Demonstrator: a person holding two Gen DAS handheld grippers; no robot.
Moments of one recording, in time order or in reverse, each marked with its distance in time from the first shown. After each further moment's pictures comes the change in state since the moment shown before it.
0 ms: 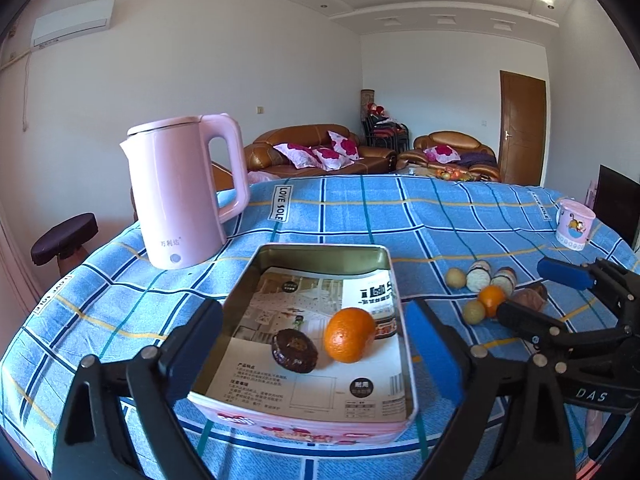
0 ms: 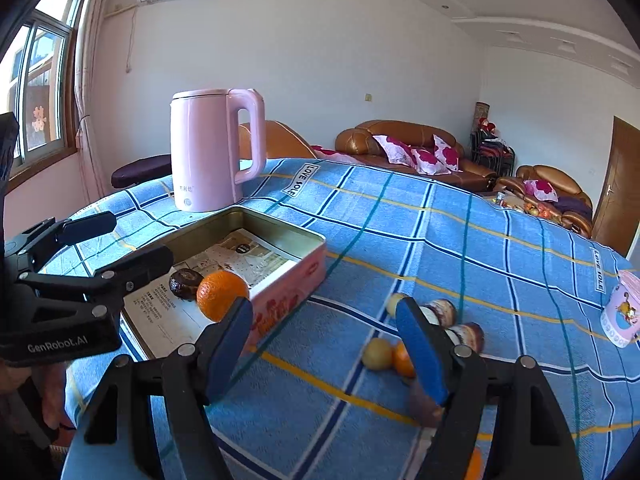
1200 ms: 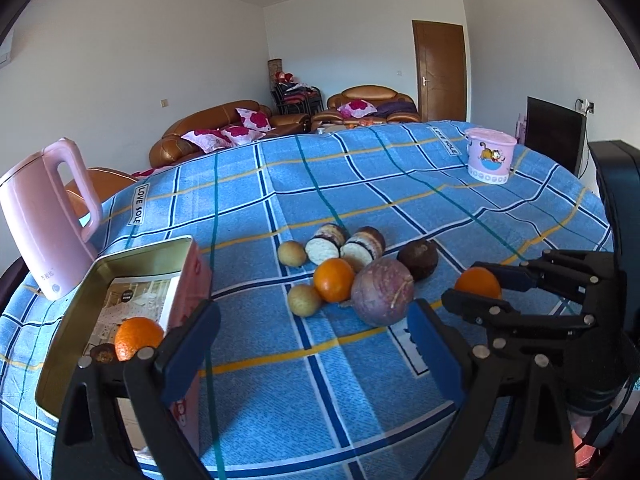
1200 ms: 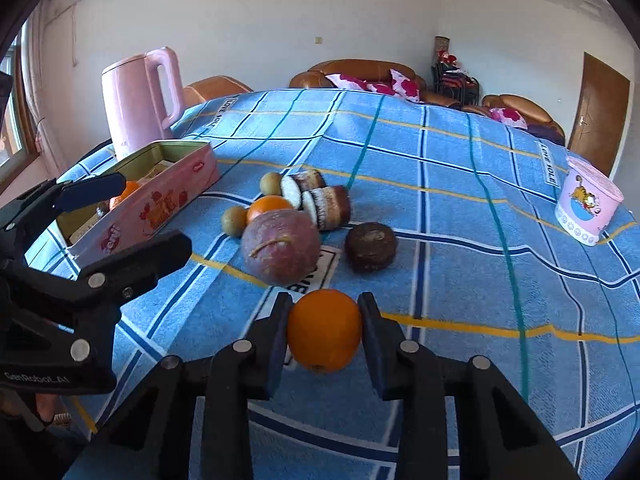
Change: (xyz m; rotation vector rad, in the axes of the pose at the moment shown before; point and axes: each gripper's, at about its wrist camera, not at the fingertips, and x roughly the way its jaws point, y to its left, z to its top) left arm 0.031 -0.142 -0.003 0.217 0.130 -0.240; right arm -0.015 -0.093 -0.060 0.154 0.206 -0.098
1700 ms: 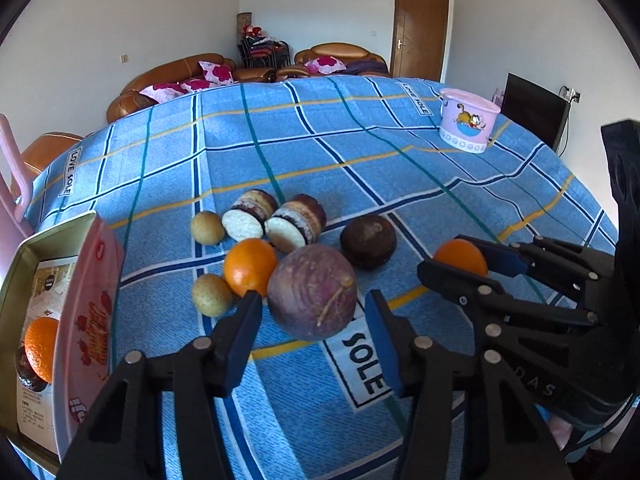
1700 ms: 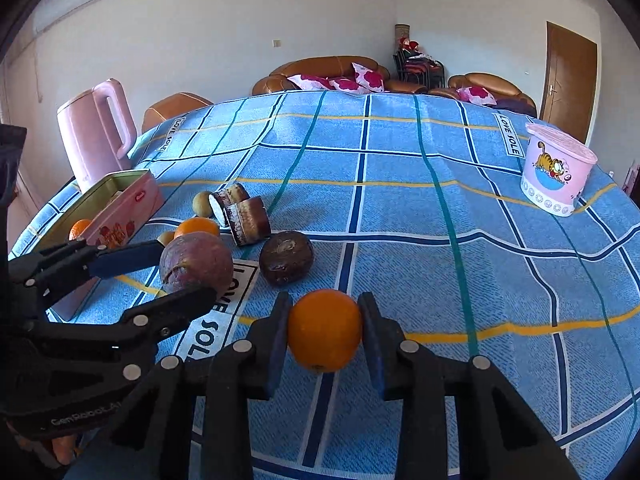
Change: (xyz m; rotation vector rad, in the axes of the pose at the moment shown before) left arm 0.051 -0.029 0.009 -0.029 0.185 -0.153; right arm 0.010 -0.039 0.006 0.121 0.015 -0.014
